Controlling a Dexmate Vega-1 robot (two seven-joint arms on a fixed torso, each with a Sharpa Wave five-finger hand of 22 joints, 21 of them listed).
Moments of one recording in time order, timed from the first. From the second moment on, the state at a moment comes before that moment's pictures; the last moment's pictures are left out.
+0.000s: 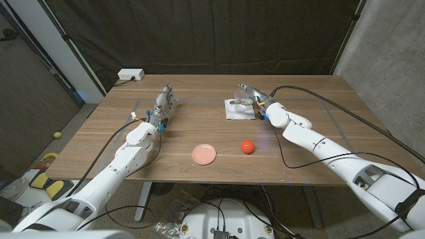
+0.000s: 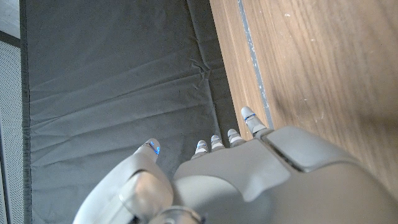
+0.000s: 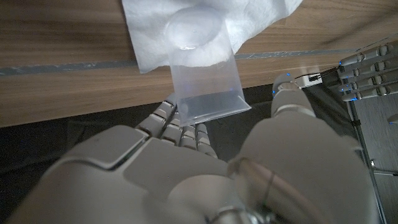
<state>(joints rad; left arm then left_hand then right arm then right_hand) 0.84 0.49 0.34 -1.25 -0.67 -0.29 -0.06 0.16 0.12 0.29 0.14 0.34 -0.17 -0.13 0.21 0.19 -0.16 -0.07 0.21 0.19 -0.17 -0.02 0.20 0.18 -0.18 0.06 0.61 0.18 -0.58 -0.49 -0.70 -1.38 -0.34 -0.11 -0.08 0.77 -0.10 0.25 -0.15 0.33 -0.02 0.02 0.22 0.19 0.01 0.01 0.23 0.19 0.15 -0.04 0.21 0.18 0.17 -0.02 0.28 0.21</state>
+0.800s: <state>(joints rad) 0.82 0.49 0.34 -1.23 -0.67 -0.29 -0.07 0.16 0.12 0.29 0.14 0.34 -0.17 -0.13 0.20 0.19 -0.17 -0.07 0.21 0.19 -0.17 -0.02 0.20 0.18 -0.17 0.06 0.60 0.18 -0.56 -0.46 -0.75 -1.34 -0.38 -0.17 -0.15 1.00 0.07 0.27 -0.14 0.31 0.33 -0.04 0.25 0.19 0.36 -0.07 0.30 0.19 0.69 -0.06 0.26 0.22 0.53 -0.03 0.76 0.47</state>
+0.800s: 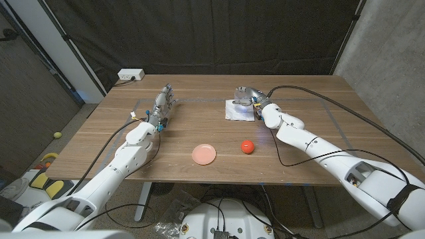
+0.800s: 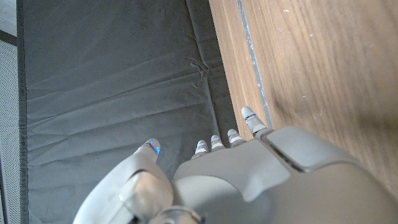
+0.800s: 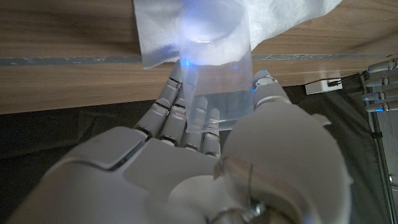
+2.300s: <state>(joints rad) 0.60 0.66 0.56 -1.38 -0.10 -0.16 0.01 0.45 0.04 0.35 -0.08 0.28 -0.15 -0.21 0.23 0.19 -0.09 -0.13 0.22 0.19 -0.01 -0.03 0.21 0.18 -0.13 0.04 0.59 0.19 -0.70 -0.50 -0.63 -1.54 -0.35 -0.07 -0.43 1.03 0.04 0.26 -0.14 0.27 0.42 -0.04 0.24 0.19 0.44 -0.07 0.29 0.19 0.79 -0.08 0.24 0.22 0.56 -0.05 0.91 0.57</state>
